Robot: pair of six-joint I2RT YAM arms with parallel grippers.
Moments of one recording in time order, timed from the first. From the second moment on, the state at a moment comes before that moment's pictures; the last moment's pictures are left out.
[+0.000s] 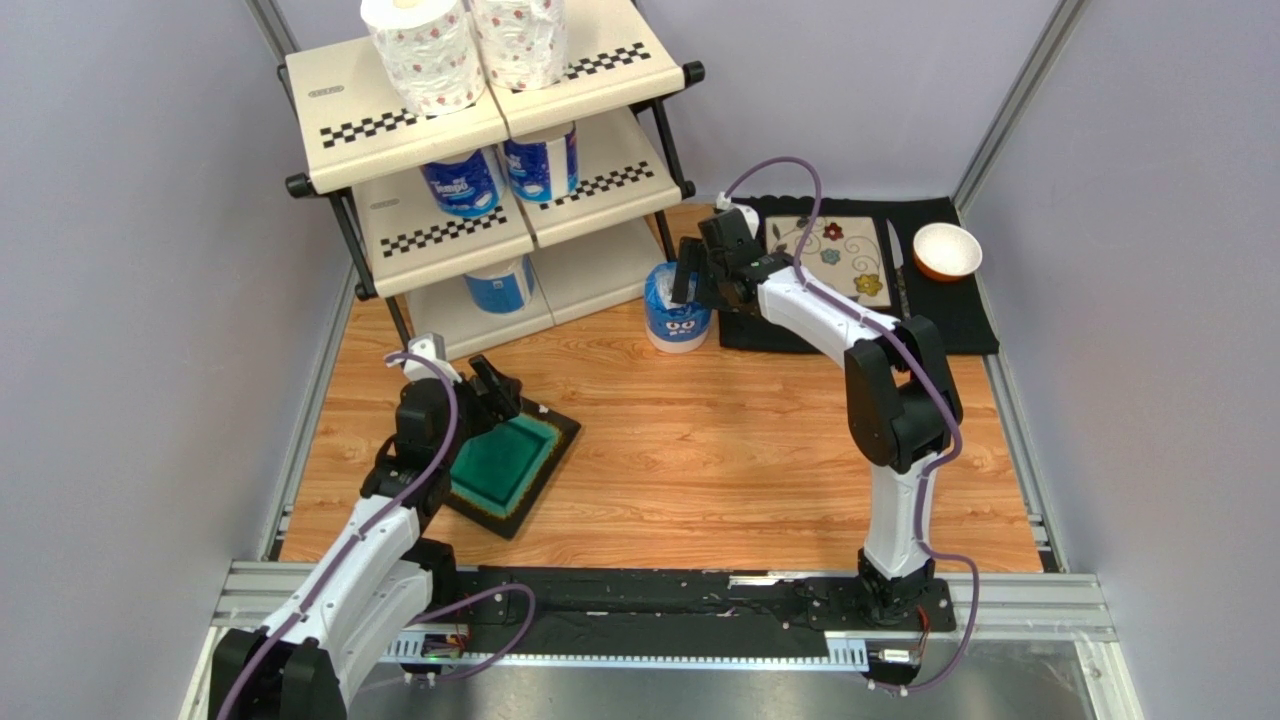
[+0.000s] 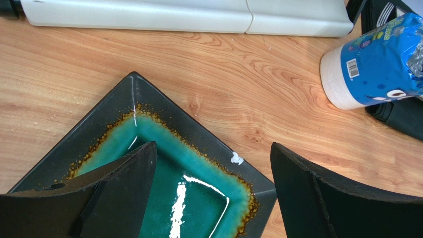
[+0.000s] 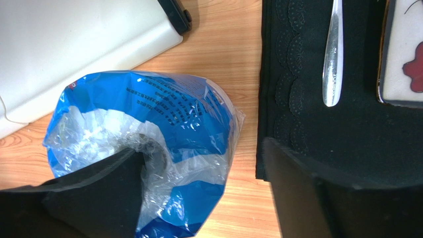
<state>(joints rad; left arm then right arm) -0.20 0.75 0.28 0.05 -0.08 -0.57 0.48 1.98 1.54 -0.38 0.17 0.51</state>
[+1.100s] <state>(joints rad) -0.20 0.72 0.42 -0.08 -0.11 -0.46 0.58 1.86 1.39 0.02 0.08 0.70</state>
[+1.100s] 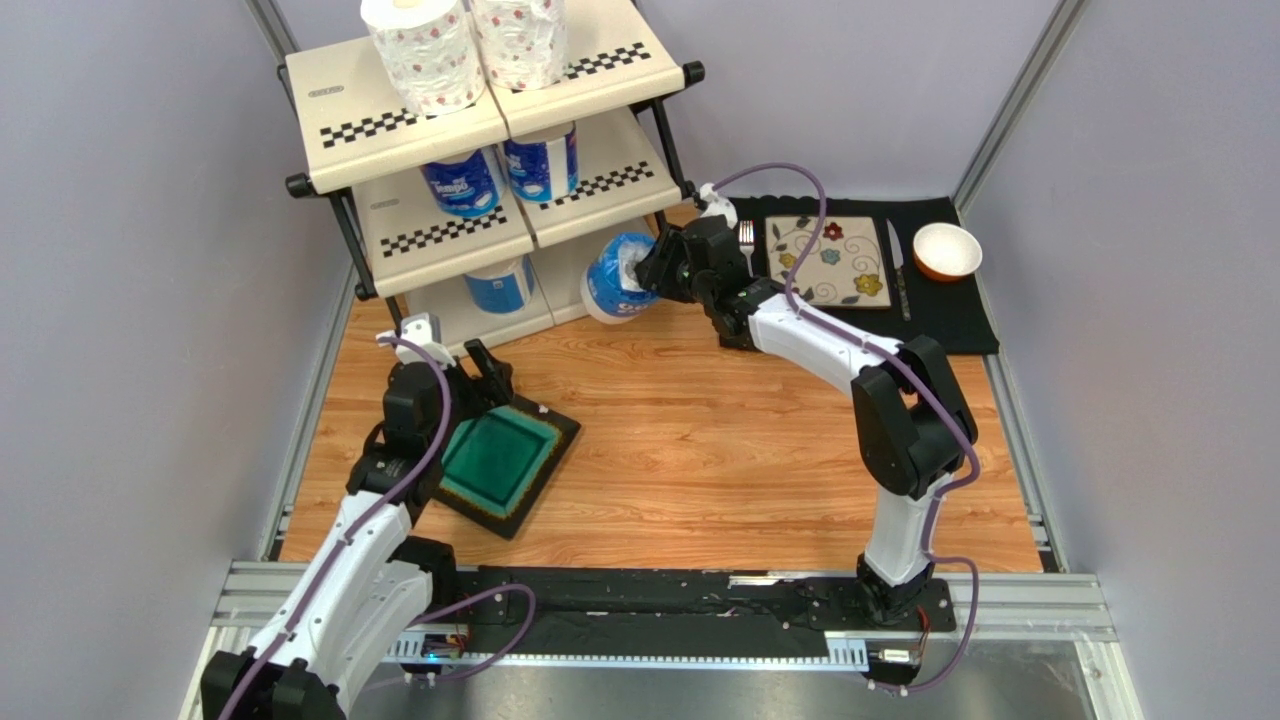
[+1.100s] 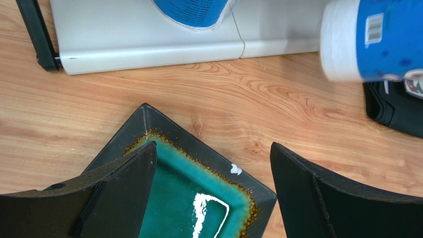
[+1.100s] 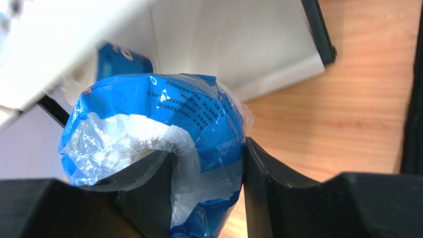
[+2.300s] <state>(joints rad) -0.20 0.68 0.49 -0.21 -0.12 -0.34 0.68 2.18 1.66 0.20 0.27 0.71</state>
